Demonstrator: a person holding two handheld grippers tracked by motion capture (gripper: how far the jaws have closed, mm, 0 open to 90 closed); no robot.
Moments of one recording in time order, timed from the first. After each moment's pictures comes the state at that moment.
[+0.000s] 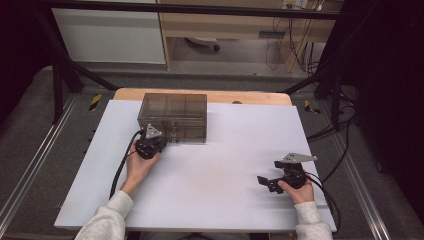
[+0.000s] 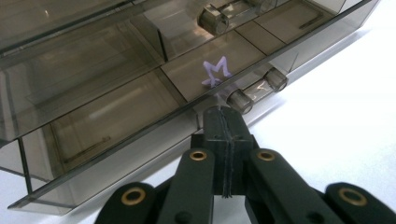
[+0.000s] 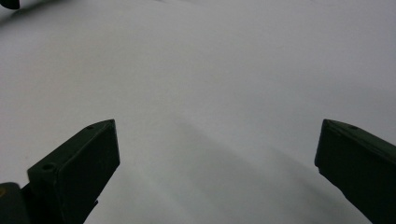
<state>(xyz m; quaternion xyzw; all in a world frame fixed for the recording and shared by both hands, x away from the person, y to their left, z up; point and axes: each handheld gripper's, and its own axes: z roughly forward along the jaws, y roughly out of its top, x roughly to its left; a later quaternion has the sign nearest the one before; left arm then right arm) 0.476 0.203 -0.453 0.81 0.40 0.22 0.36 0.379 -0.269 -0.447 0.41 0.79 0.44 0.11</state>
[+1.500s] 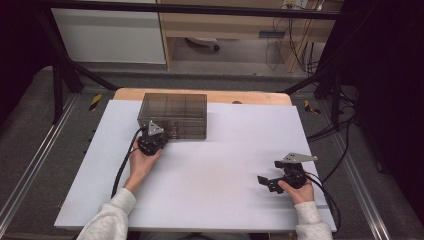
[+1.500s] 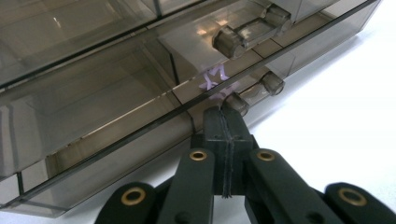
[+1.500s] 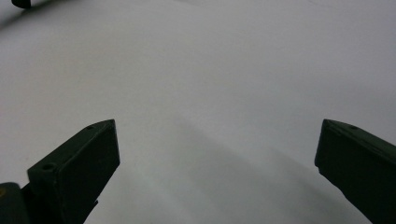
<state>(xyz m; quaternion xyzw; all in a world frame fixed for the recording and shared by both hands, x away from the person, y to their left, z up) 0.489 0.198 -0.455 0.80 0.40 0.23 0.37 0.379 -0.269 -0.447 0.41 0.79 0.44 0.11</state>
